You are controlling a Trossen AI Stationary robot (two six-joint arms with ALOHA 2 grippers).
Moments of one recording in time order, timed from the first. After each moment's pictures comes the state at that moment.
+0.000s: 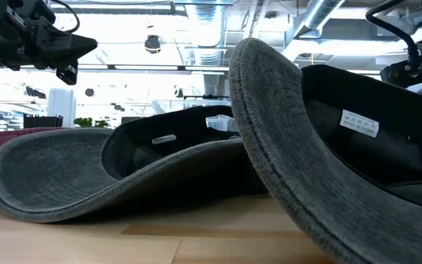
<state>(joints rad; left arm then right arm) 0.00 0.02 0.01 0.14 -0.02 -0.11 0.63 1.51 0.80 -0.95 0.16 1.04</state>
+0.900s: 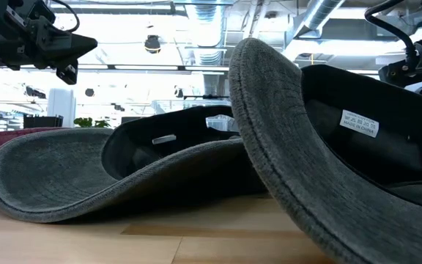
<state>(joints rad) 0.00 0.02 0.01 0.14 -0.02 -0.11 0.63 1.51 0.80 -0.95 0.17 1.04</state>
